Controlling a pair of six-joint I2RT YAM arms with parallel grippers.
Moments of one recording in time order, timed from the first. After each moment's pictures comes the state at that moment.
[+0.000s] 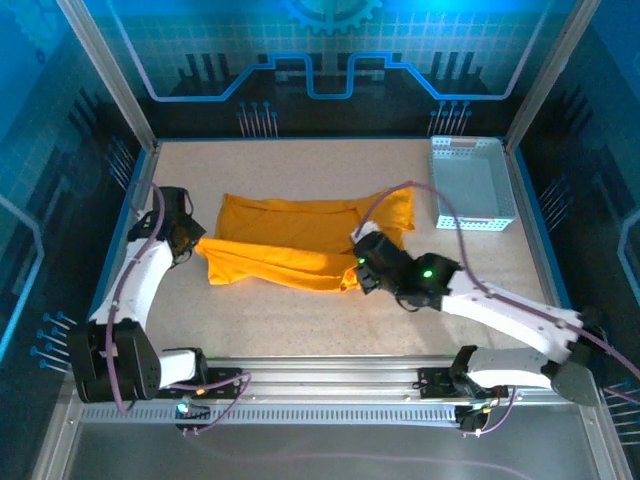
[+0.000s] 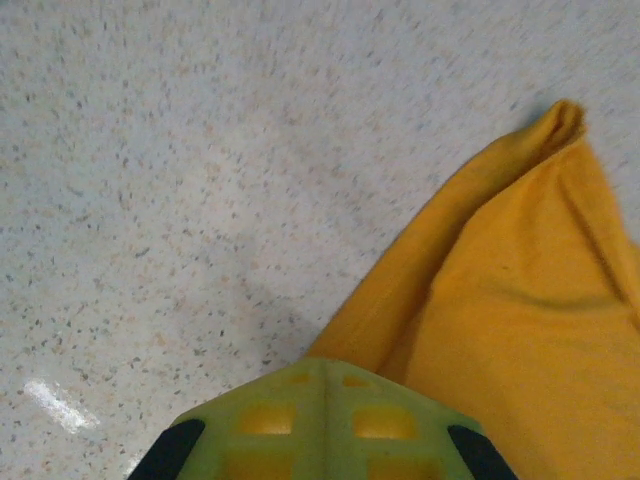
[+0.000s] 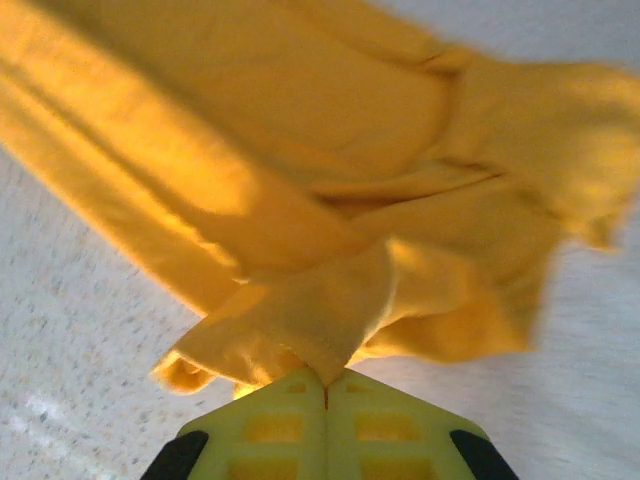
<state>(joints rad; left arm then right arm) 0.13 1.24 0.96 -0.71 -0.16 -0.77 0.93 1.15 1.03 -0.77 0.41 0.31</state>
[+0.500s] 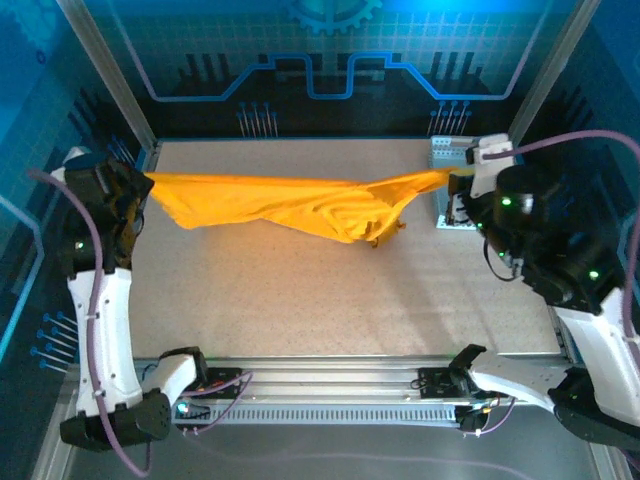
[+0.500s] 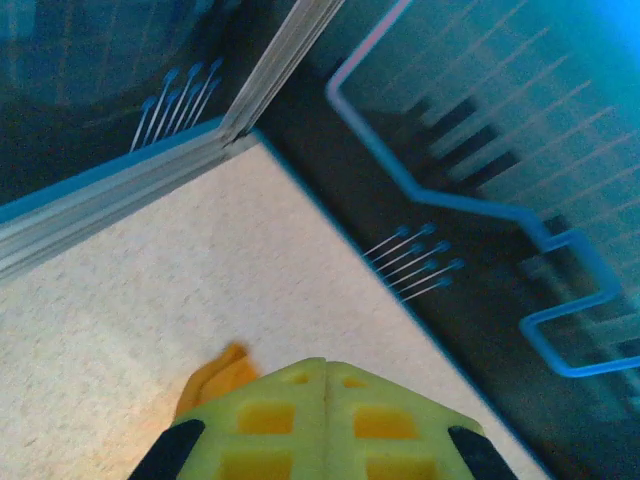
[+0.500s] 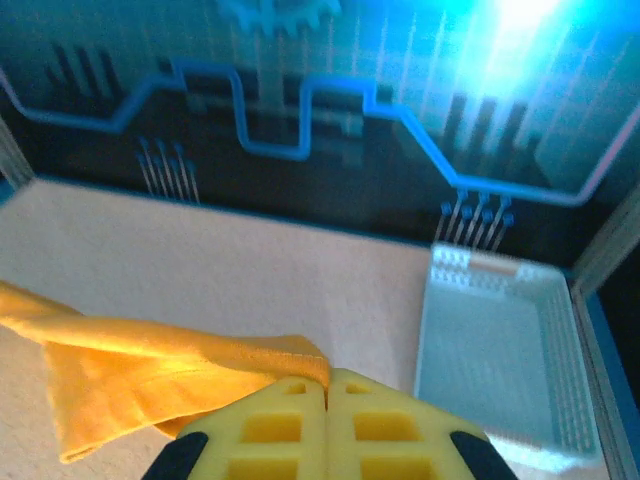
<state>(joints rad) 0.25 1.01 1.42 -0.79 -0.09 -0.76 0.66 1.03 1.77 -1.07 0.46 0.11</state>
